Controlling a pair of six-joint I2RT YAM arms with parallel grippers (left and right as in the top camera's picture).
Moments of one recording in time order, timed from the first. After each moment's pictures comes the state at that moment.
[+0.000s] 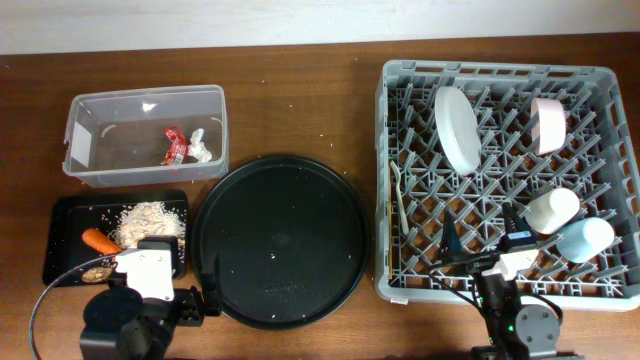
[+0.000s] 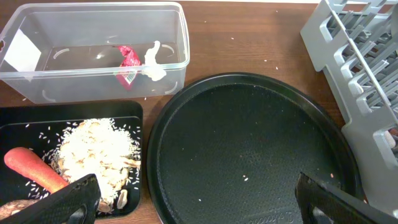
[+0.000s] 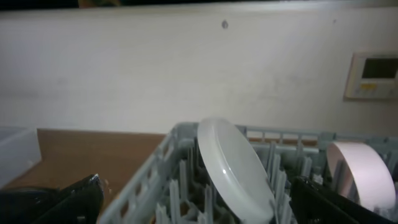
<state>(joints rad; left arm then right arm) -0.11 0.41 0.83 -0.98 0.01 -0.09 0.03 0.01 0.02 0.10 -0.08 0.02</state>
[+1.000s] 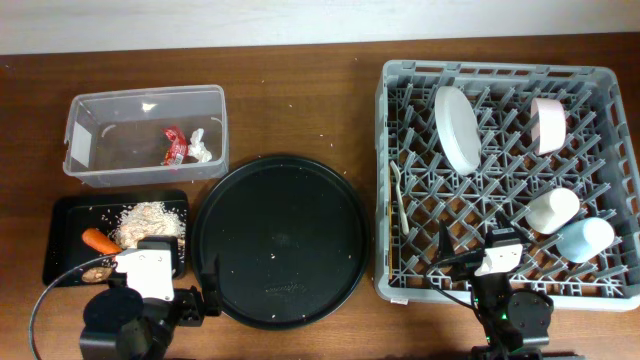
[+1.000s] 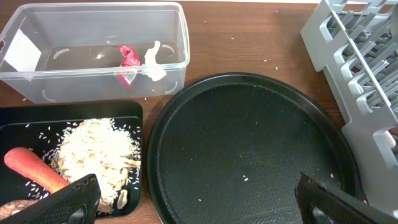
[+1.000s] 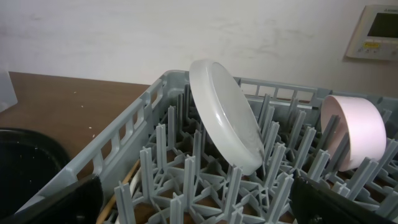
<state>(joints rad) -0.11 0.41 0.83 -0.98 0.01 -0.09 0.01 0.01 0.01 -0.07 -0.08 -0.06</state>
